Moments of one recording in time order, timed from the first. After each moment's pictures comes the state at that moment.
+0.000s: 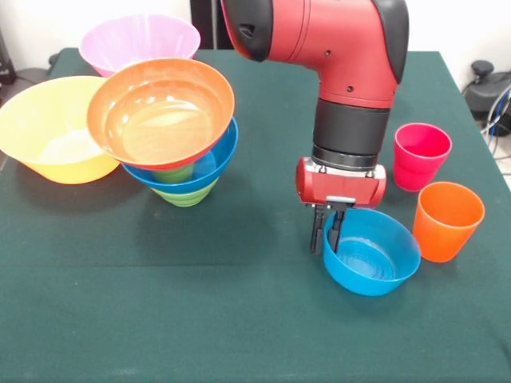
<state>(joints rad) -0.04 -0.26 -0.07 1.26 -0.31 0.09 1.99</state>
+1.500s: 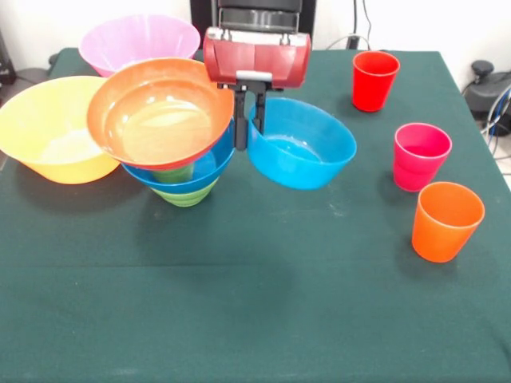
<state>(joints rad) -0.41 -0.70 0.22 1.61 -0.41 0.20 1.99</state>
